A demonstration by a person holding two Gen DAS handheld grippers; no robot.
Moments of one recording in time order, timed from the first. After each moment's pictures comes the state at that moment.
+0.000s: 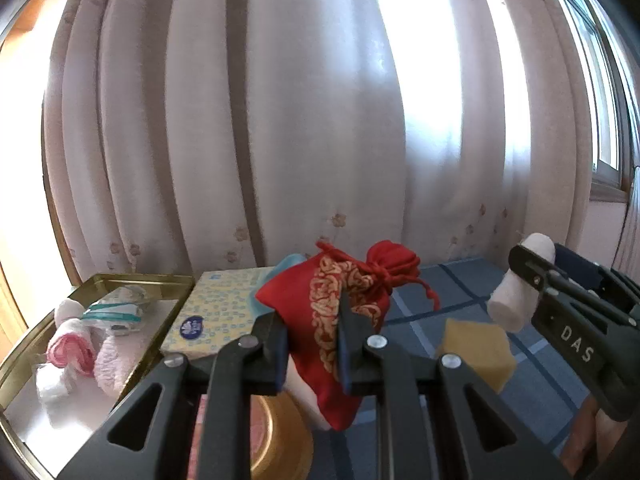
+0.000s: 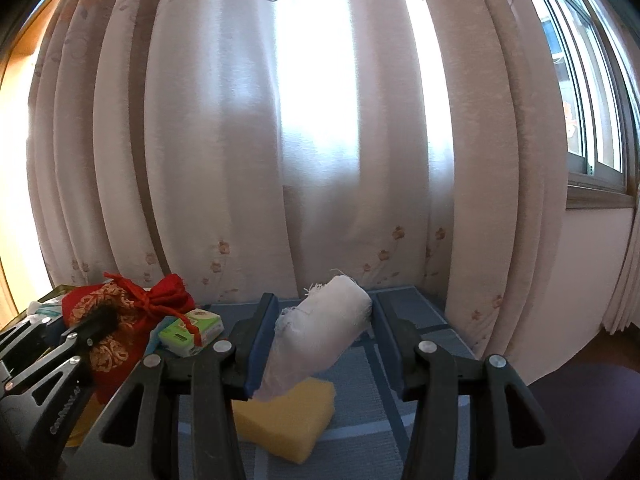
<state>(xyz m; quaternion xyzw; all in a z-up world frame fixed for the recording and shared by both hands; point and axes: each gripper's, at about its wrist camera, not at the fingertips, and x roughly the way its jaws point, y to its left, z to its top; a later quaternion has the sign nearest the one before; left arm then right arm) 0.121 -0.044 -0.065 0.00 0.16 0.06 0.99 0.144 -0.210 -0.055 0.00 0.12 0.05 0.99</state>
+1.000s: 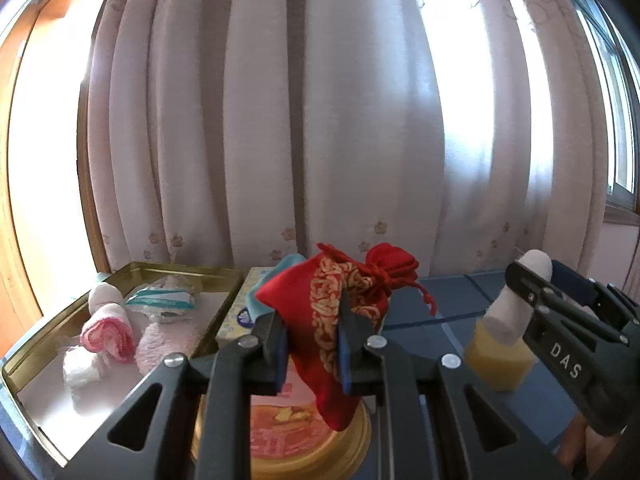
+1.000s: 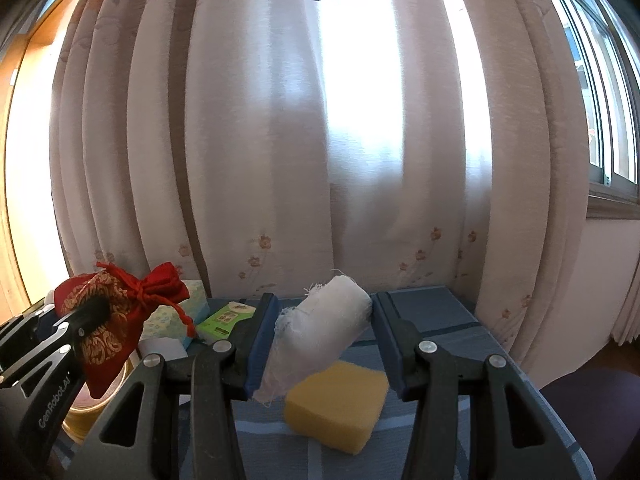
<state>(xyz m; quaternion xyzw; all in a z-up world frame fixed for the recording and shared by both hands) 0.094 -0.010 -0.065 -0.04 0.14 0.09 0.99 0.131 -0.173 -0.055 -0.01 0.12 0.08 0.99</state>
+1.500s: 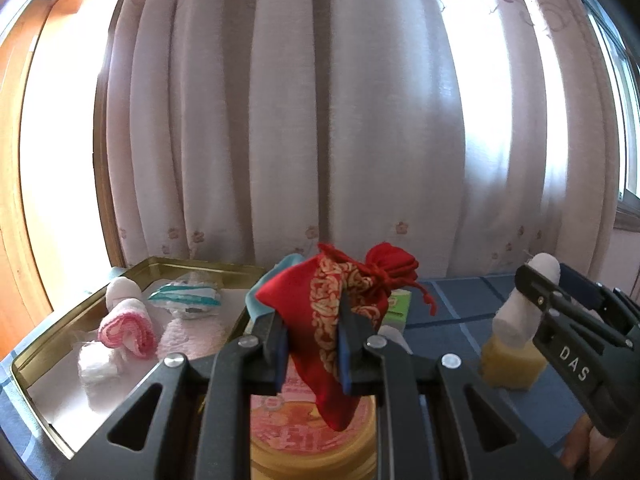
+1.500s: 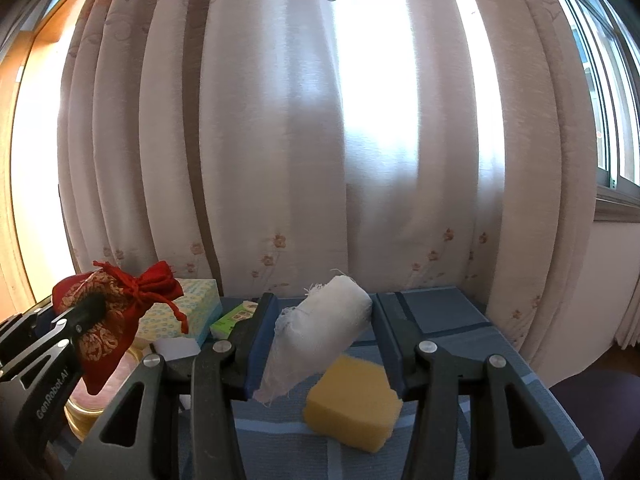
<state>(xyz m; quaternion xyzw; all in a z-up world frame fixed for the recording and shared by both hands) 0.087 0.007 -0.067 -0.05 0.14 0.11 0.98 0.128 -0.162 -0.056 -0.01 0.12 0.10 0.99</state>
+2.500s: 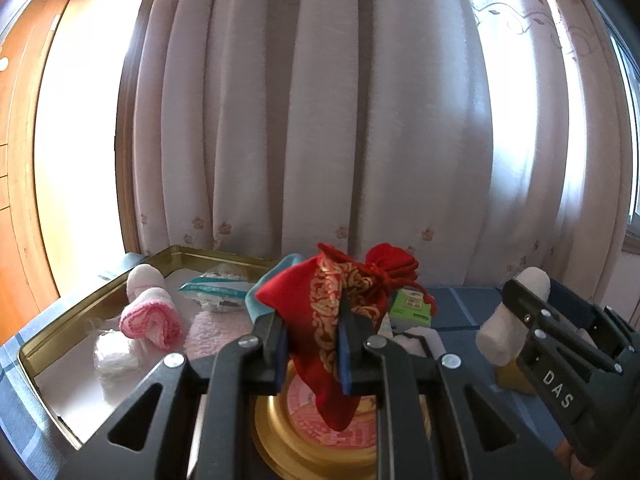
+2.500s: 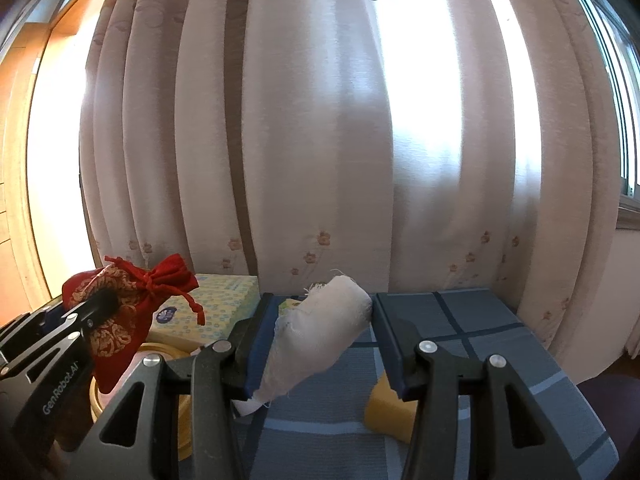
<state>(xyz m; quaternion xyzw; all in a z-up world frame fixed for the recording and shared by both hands) 0.075 0.035 -0.068 -0.08 0.14 0.13 0.98 0.123 -0.125 -0.062 -0.02 0.12 0.13 0.98</state>
